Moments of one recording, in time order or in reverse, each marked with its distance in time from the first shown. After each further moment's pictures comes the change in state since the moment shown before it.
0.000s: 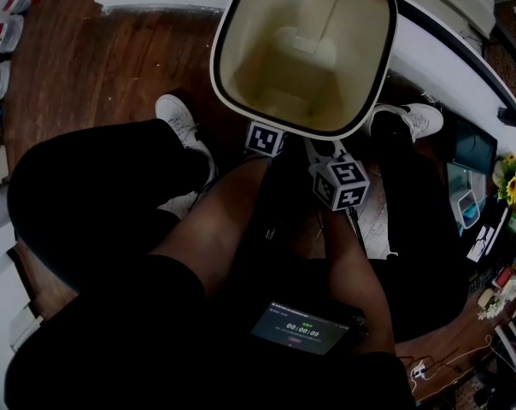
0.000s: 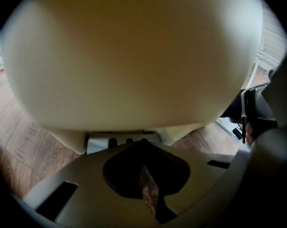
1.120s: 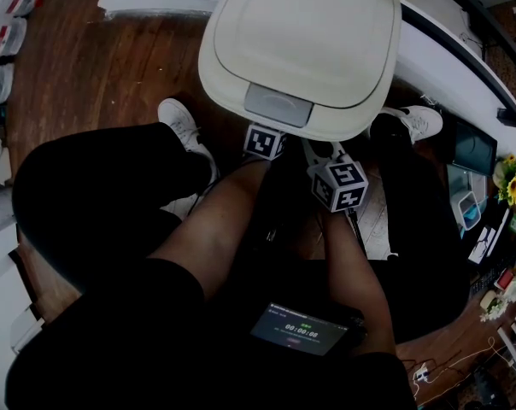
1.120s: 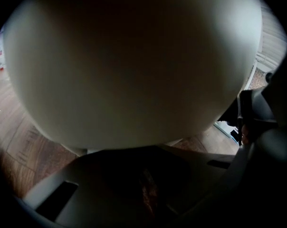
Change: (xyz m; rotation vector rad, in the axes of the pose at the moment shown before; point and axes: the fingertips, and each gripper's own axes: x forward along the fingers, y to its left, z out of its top) left arm -0.009 -0.004 0.008 -0.001 -0.021 -0.019; right arm -0.002 0.009 0.011 -0.025 -0.016 0.016
